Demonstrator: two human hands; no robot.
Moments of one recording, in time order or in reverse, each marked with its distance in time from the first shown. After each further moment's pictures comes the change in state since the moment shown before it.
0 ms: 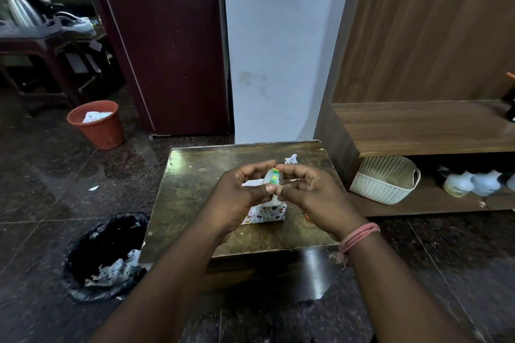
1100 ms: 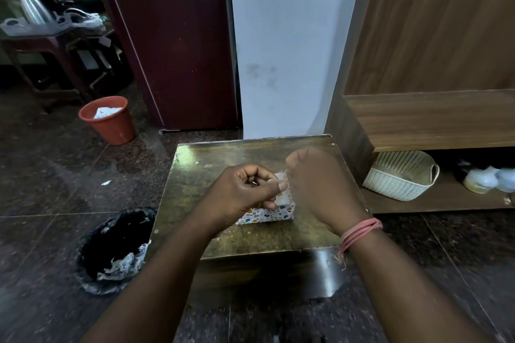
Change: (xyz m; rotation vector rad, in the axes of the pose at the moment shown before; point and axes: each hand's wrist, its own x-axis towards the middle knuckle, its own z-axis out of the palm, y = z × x) left_hand 0.001 0.007 -0.016 0.166 -0.095 -0.001; right_hand 0.020 -0.001 0.013 -0.176 0.246 -0.078
